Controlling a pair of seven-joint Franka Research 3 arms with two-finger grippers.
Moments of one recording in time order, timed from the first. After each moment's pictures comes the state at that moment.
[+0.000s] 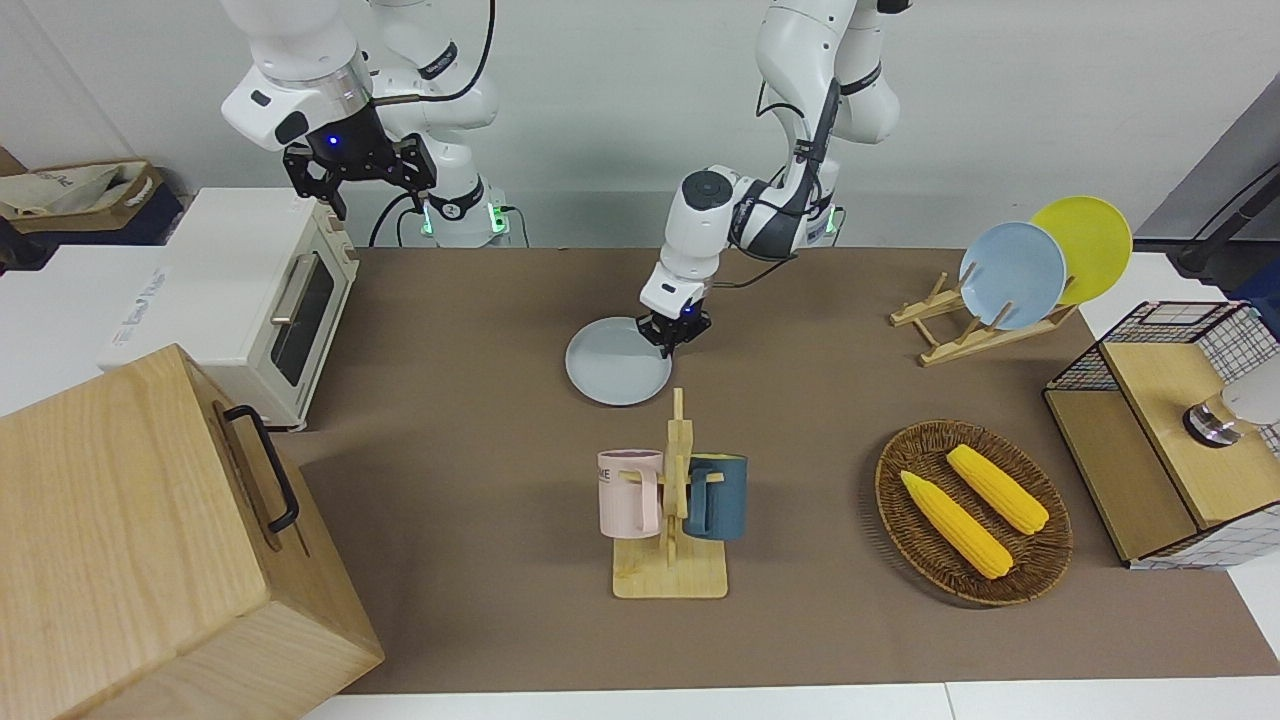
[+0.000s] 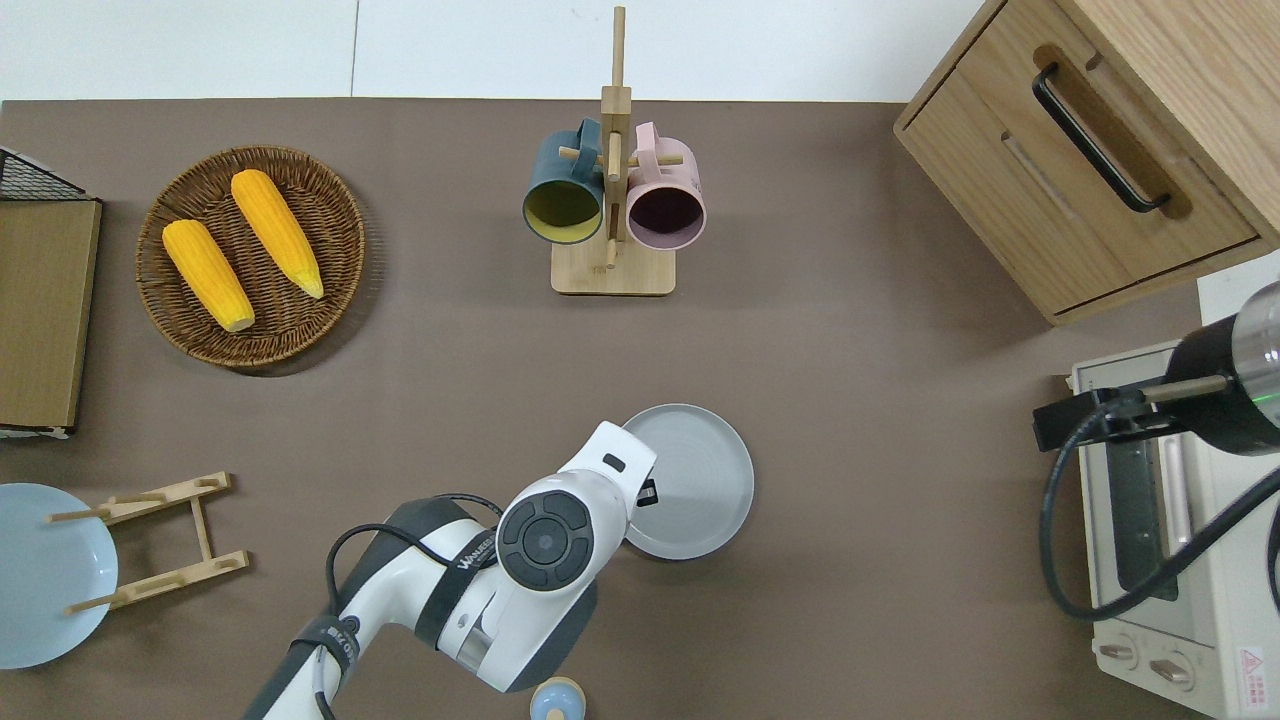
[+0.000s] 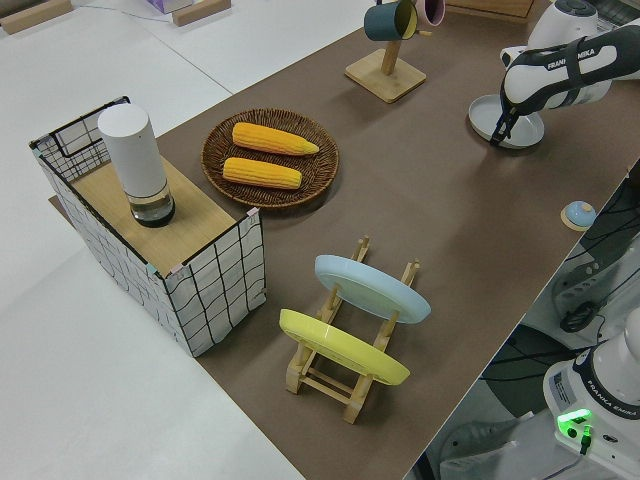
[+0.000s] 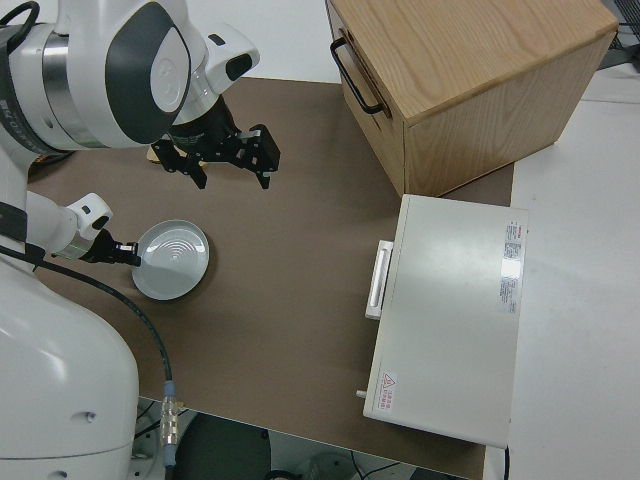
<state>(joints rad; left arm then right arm) -0.57 0.16 -0.12 -2.26 -0.07 2.54 -0.79 -0.03 -0.02 0.14 -1.48 0.00 1.33 0.02</state>
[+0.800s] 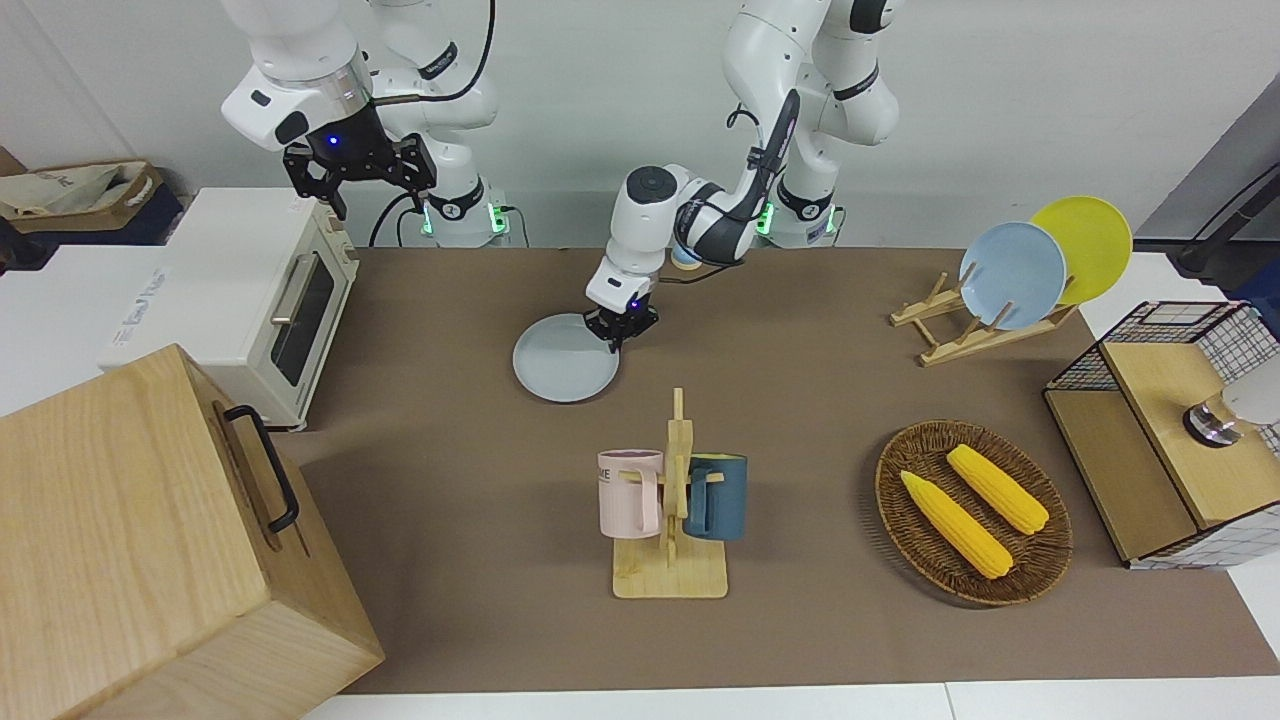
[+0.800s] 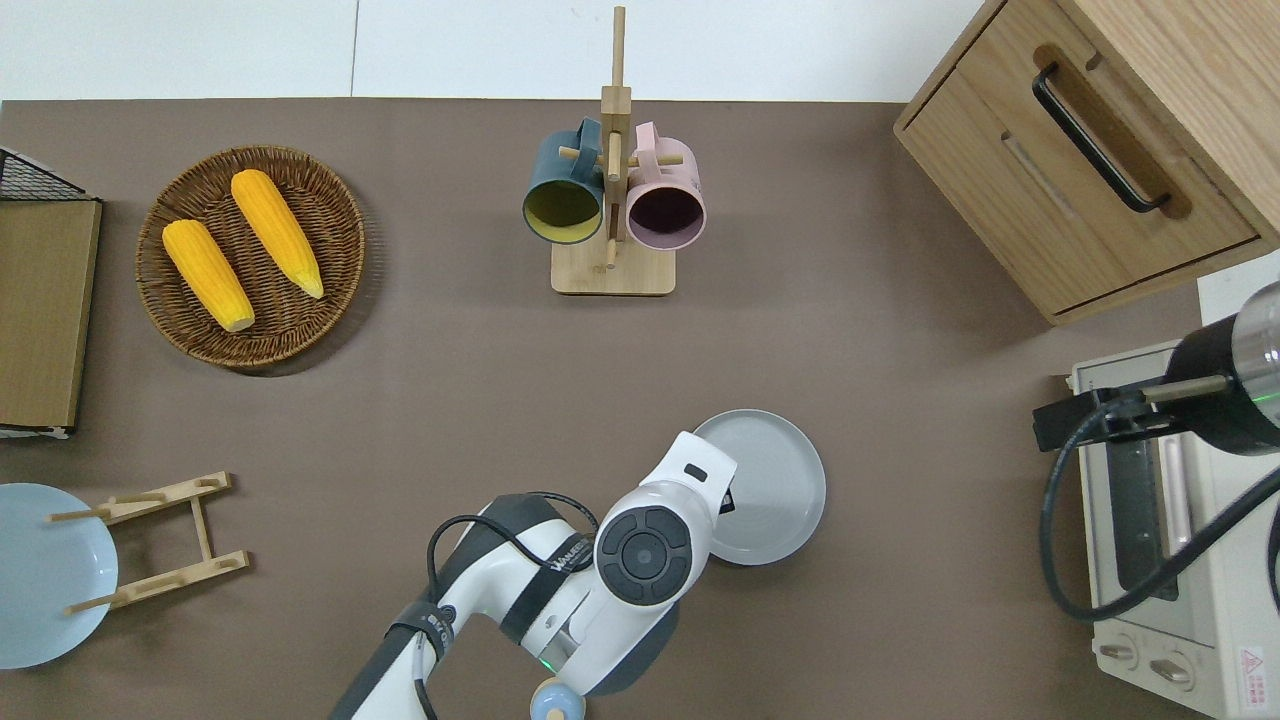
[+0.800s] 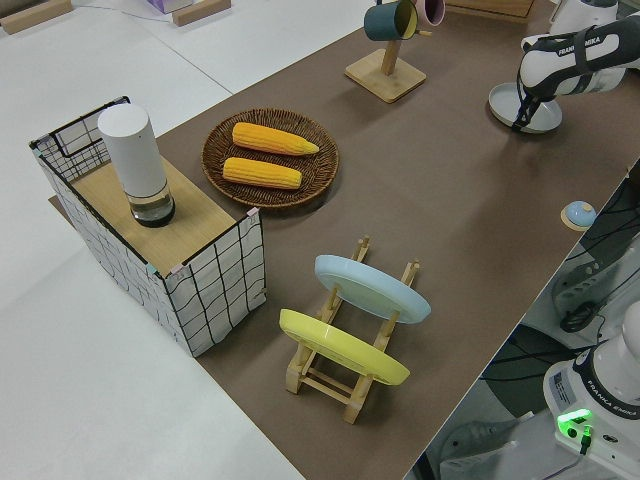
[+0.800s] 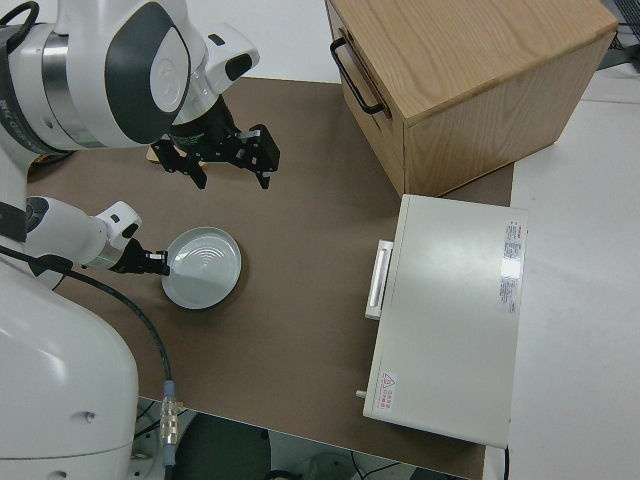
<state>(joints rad) -0.65 0.27 -0.16 -2.12 -0.07 2.54 -0.95 -0.03 -0.02 0.14 -1.48 0.00 1.33 0.02</state>
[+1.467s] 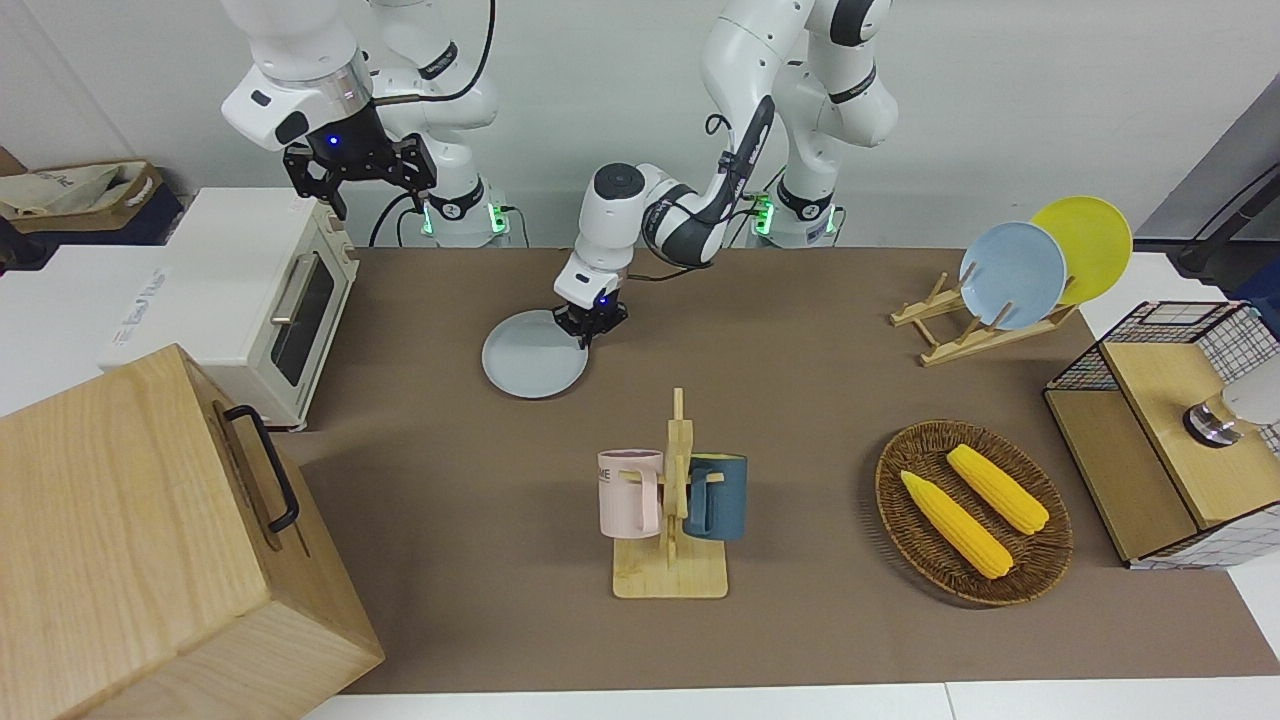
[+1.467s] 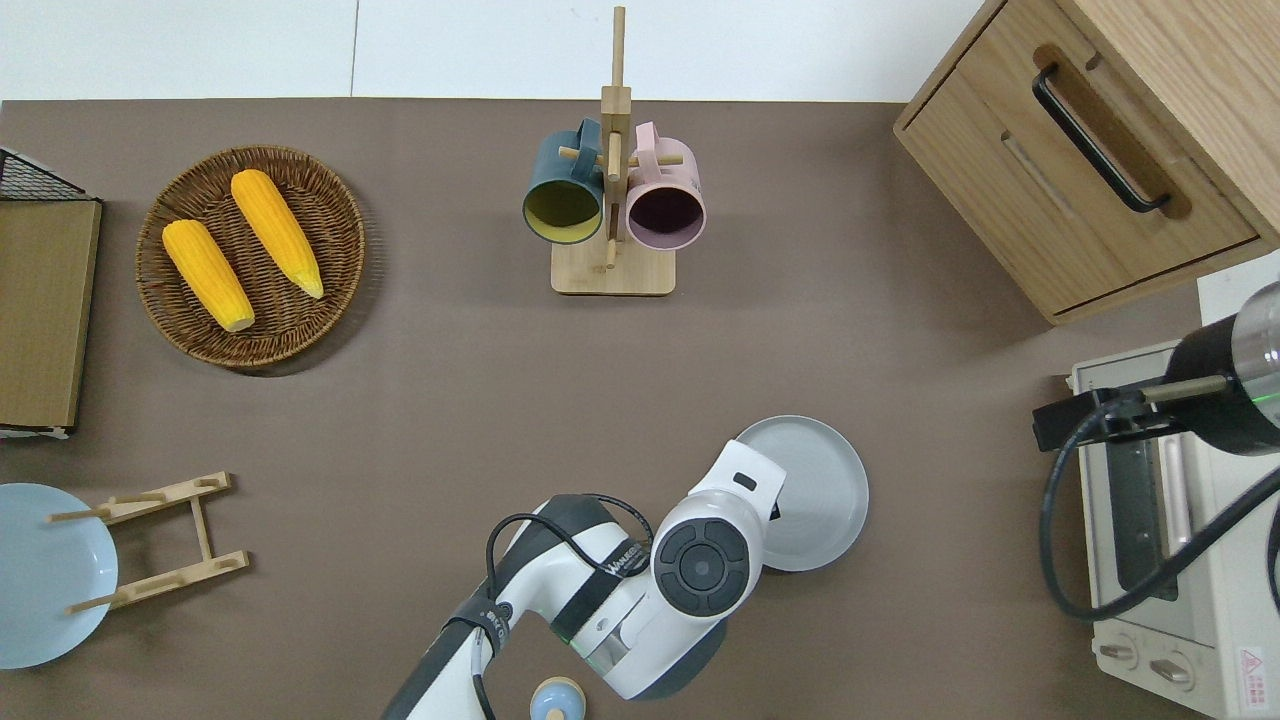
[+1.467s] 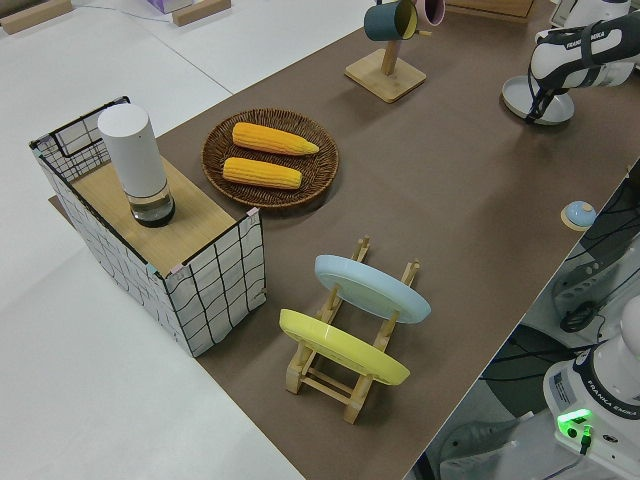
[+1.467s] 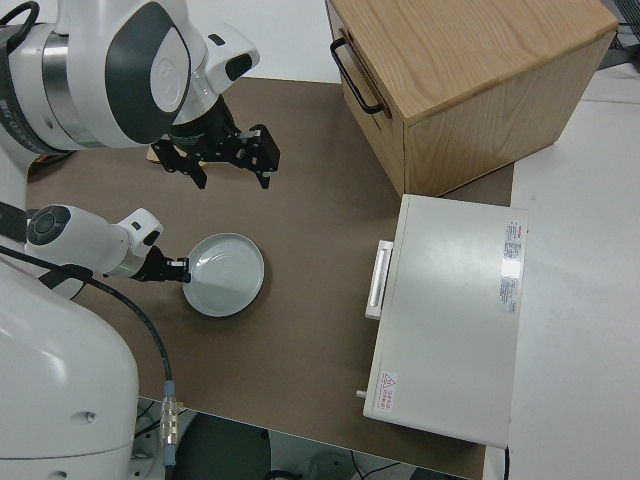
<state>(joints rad) -0.72 0.34 -0.16 -2.03 -0.07 2.54 -1.01 -0.03 -0.02 0.14 -1.48 0.00 1.33 0.02</state>
